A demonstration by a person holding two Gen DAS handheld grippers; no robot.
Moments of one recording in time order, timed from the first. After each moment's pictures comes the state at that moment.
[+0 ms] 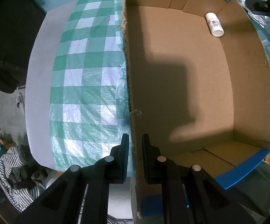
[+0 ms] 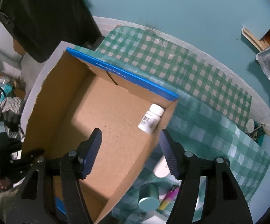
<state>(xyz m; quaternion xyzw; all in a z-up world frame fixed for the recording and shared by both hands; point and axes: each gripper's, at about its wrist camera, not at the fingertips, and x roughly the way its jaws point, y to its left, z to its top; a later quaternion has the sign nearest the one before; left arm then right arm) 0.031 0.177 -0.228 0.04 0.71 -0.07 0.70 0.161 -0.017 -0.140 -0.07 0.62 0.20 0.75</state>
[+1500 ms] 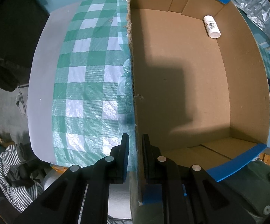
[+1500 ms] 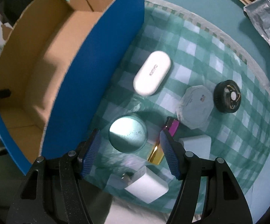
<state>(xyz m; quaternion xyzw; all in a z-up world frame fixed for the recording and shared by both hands) 0.023 0.194 -0.222 0.03 0.70 -0.06 0.71 0.053 -0.087 -0.219 -0.09 0.68 0.16 0.71</state>
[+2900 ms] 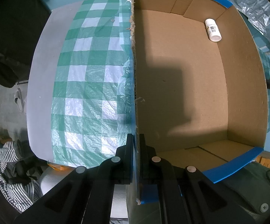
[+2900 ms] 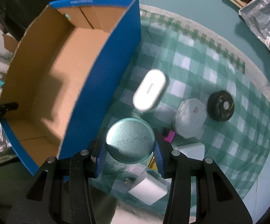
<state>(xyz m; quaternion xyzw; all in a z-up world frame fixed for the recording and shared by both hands) 0.026 0.200 -0.224 0.02 0.70 -0.06 0.71 0.067 -0.089 -0.186 -0.06 0.66 0.16 0.73</state>
